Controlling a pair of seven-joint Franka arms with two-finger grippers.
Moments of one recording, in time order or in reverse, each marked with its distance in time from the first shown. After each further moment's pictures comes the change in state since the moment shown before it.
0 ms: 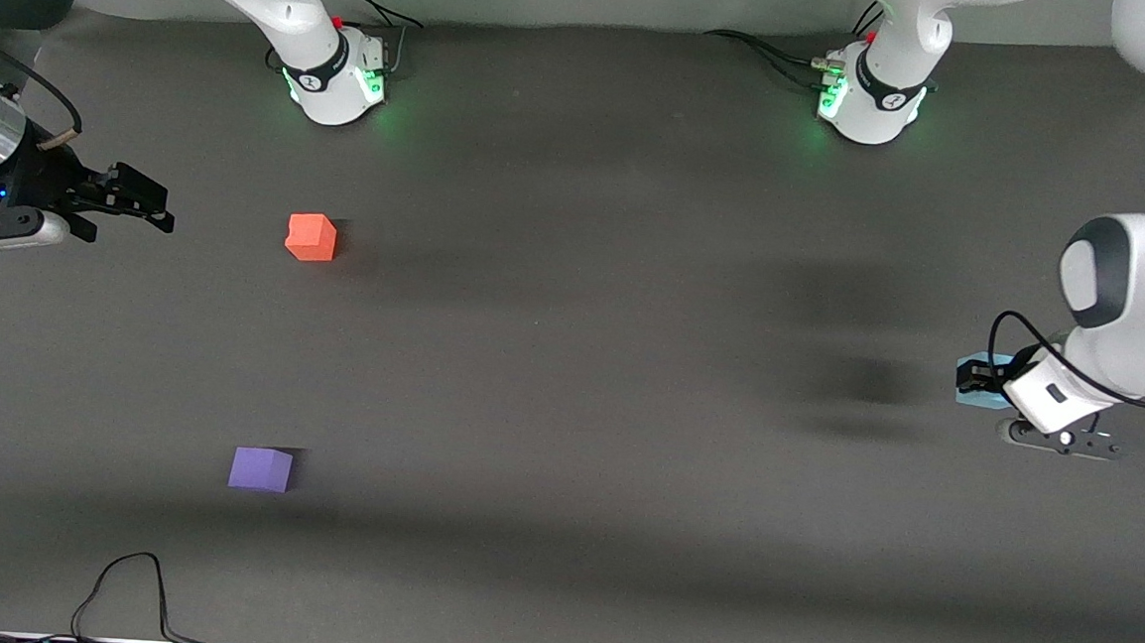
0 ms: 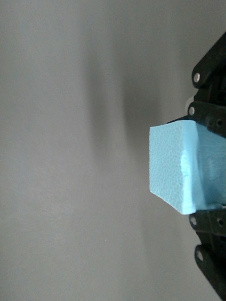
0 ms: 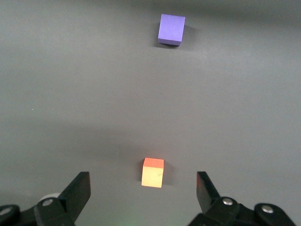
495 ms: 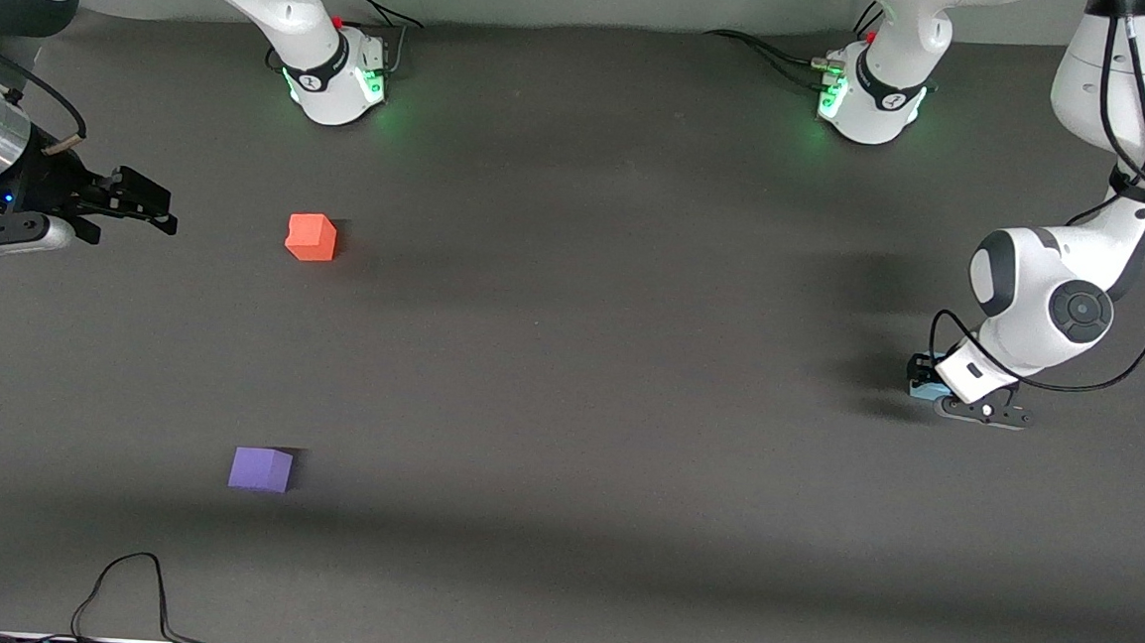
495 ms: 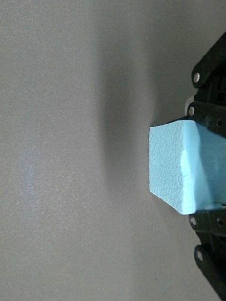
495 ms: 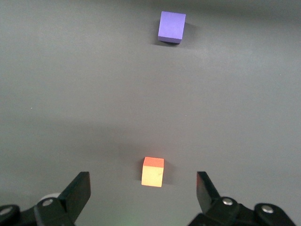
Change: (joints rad) left arm 0.065 0.124 0.012 -0.433 0.008 0.669 0.091; right arm 0.000 0.008 0.000 -0.002 0.000 0.000 0.000
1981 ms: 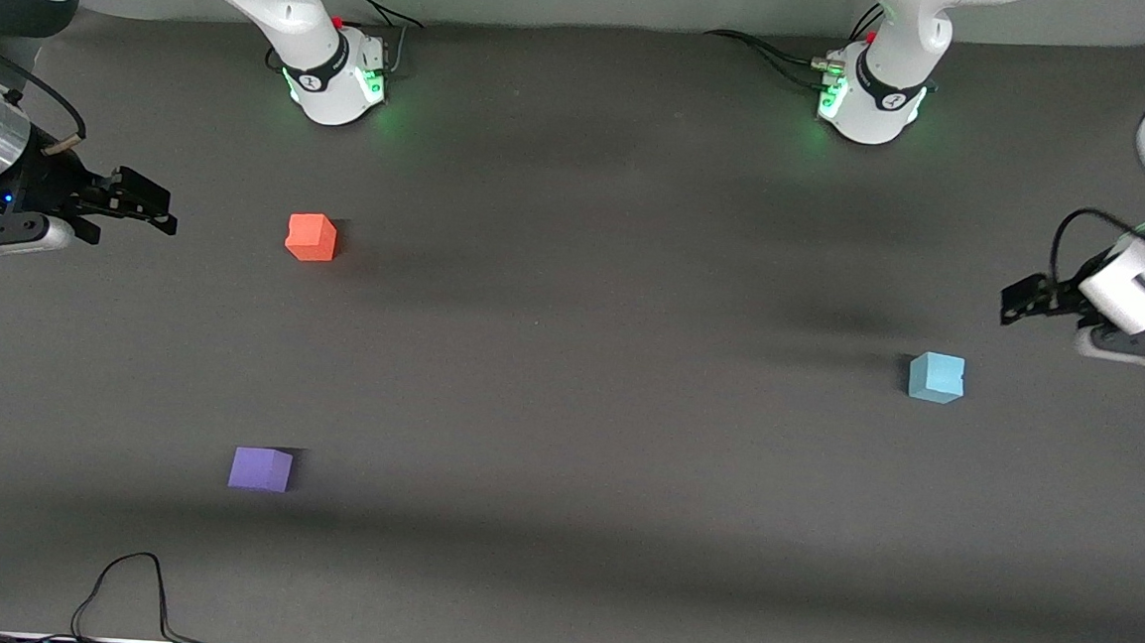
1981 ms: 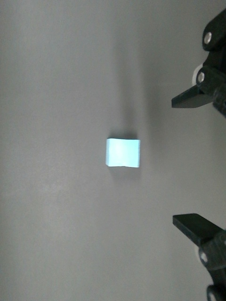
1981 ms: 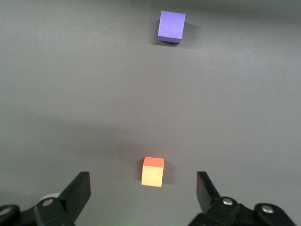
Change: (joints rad) left arm 0.001 -0.423 0.002 0.129 -0.016 -0.547 -0.005; right arm -0.001 0.000 0.000 -0.001 0.000 0.000 0.000
